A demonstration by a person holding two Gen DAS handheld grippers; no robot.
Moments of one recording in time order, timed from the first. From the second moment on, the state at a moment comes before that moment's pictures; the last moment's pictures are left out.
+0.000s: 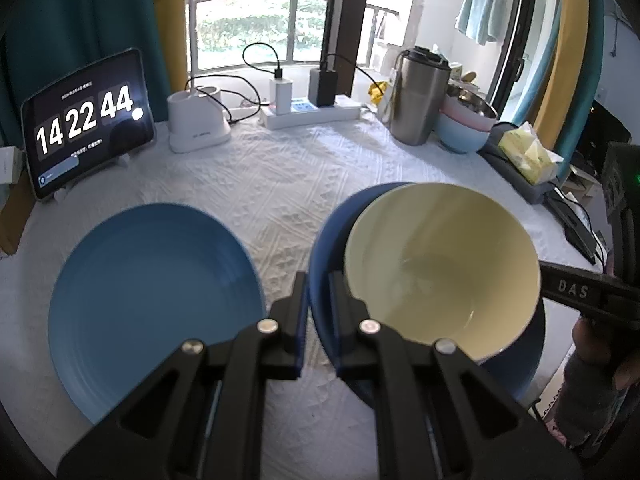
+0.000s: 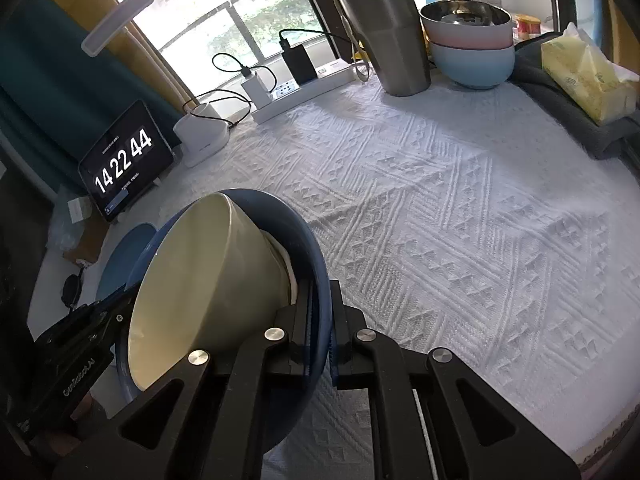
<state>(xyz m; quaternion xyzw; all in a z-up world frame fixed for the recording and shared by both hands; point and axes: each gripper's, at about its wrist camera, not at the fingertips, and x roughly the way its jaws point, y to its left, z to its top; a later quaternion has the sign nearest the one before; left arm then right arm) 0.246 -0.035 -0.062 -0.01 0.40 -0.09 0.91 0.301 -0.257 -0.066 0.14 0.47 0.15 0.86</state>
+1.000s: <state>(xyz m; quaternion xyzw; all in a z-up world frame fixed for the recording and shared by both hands) 0.237 -0.033 -0.033 -0.02 0.37 -0.10 0.92 0.296 -0.265 -0.031 0.16 0.45 0.15 0.87</state>
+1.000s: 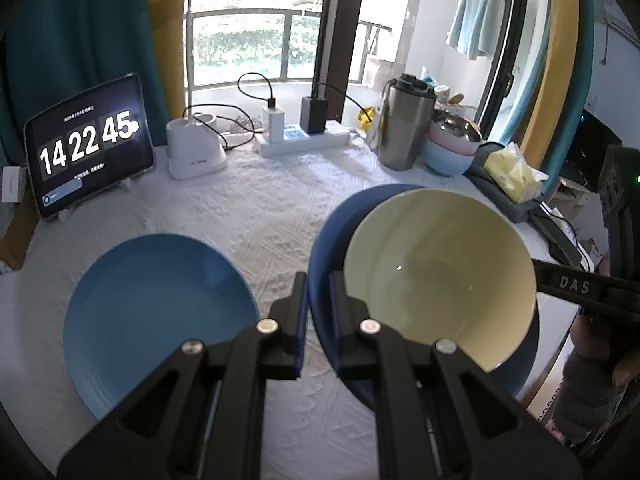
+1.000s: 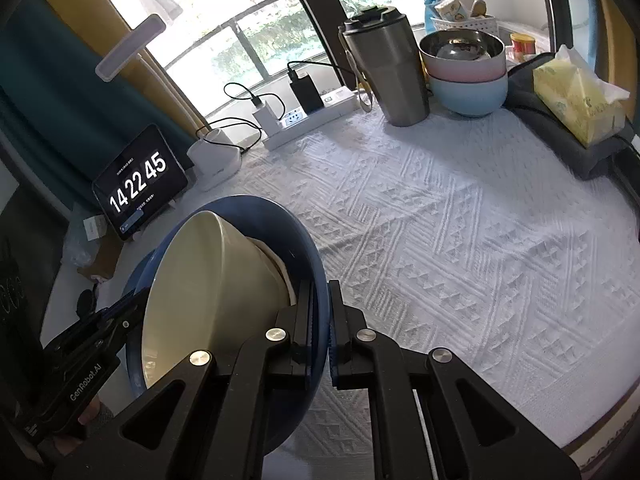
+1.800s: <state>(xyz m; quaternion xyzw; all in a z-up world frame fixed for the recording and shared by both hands) 0.229 0.016 -0.011 -0.05 0.34 -0.08 0.93 0.301 -0.215 0.000 0.13 0.43 0.18 0.87</state>
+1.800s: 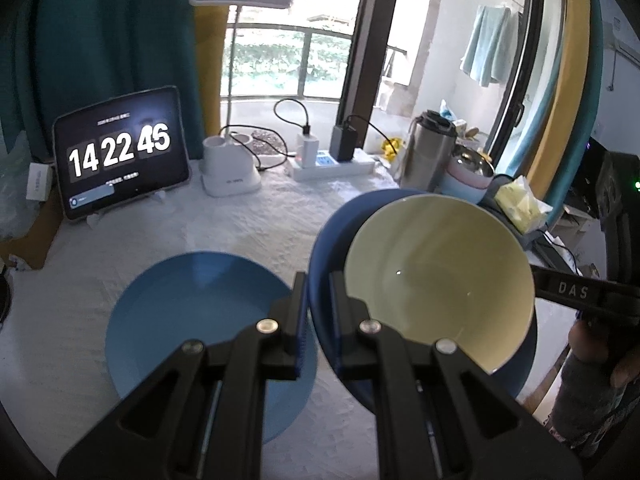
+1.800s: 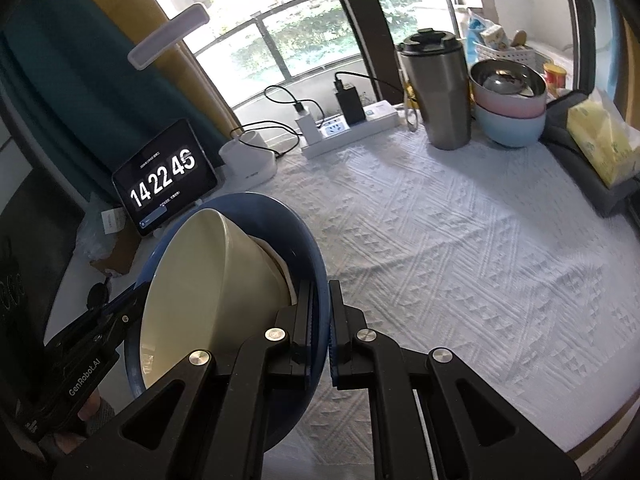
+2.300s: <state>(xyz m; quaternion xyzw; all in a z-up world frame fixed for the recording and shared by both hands) 0.224 0.065 -0.009 -0.07 0.34 -0.05 0.94 0.308 -0.164 0.005 0.11 0.44 0.20 0.87</state>
